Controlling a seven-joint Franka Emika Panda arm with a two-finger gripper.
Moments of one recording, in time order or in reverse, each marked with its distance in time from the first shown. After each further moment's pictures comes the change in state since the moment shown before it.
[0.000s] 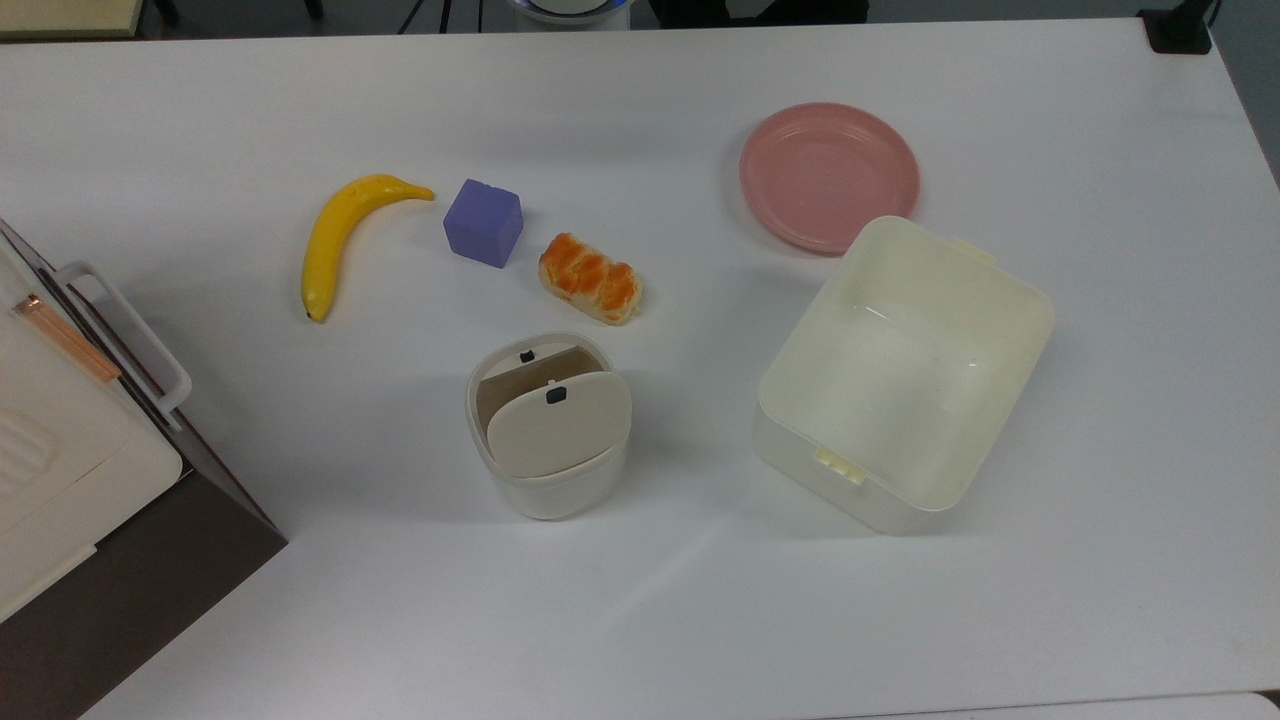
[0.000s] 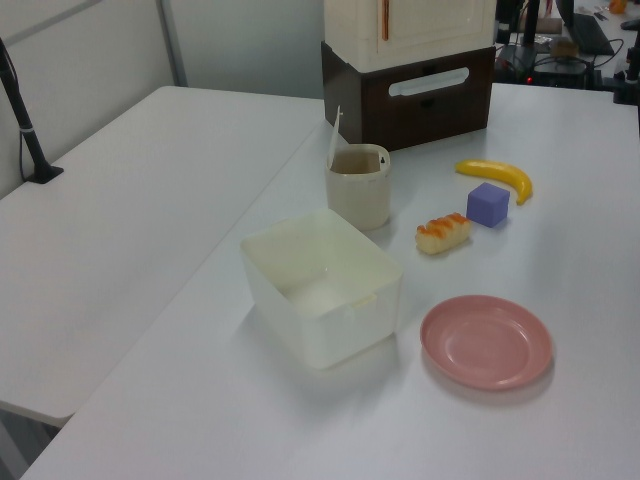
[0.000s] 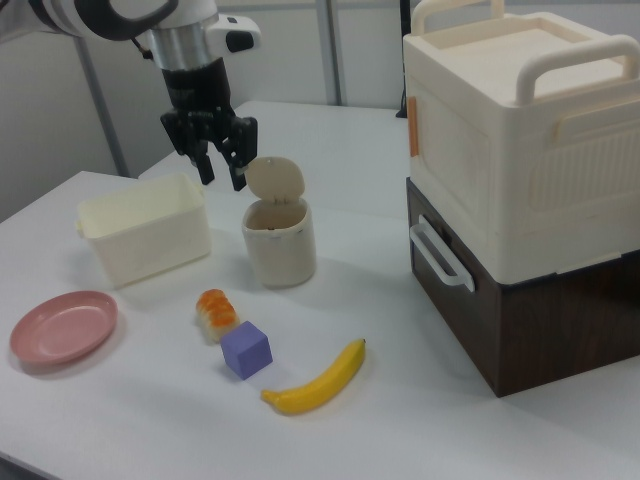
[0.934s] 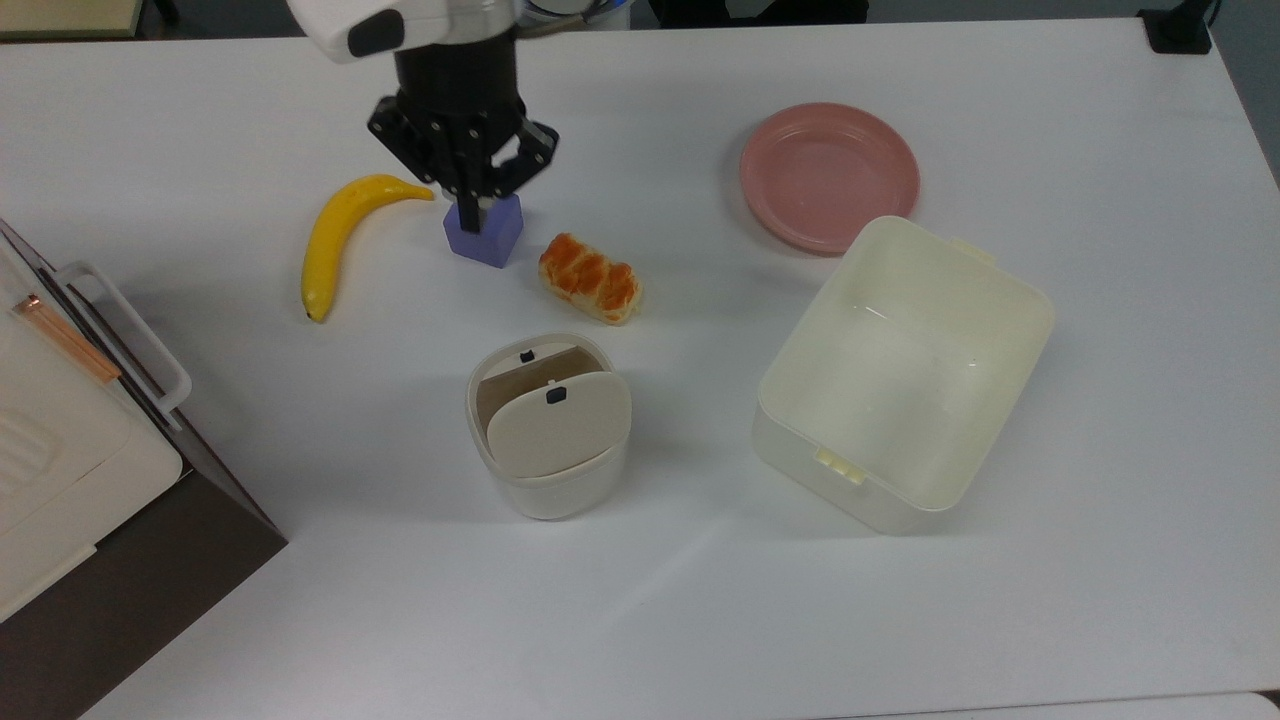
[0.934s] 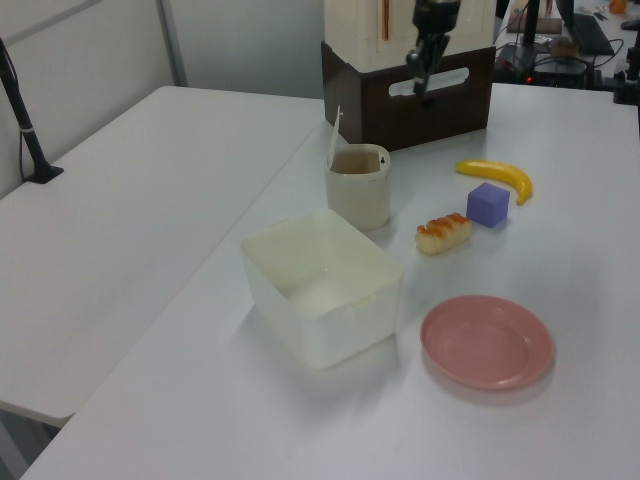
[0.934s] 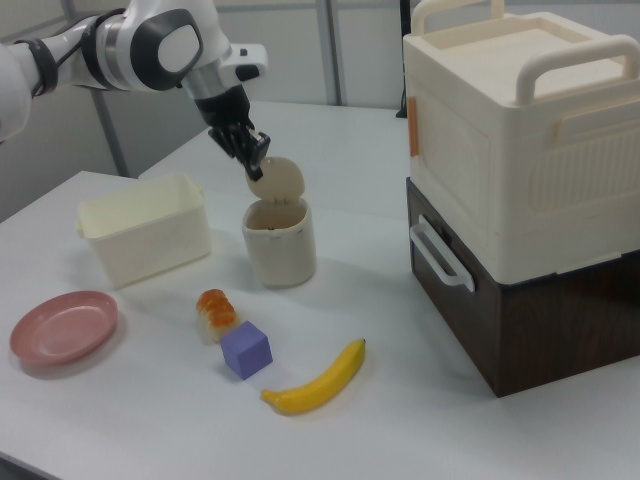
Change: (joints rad) arm 0.119 0.279 0.009 0.089 -0.010 0.357 0.351
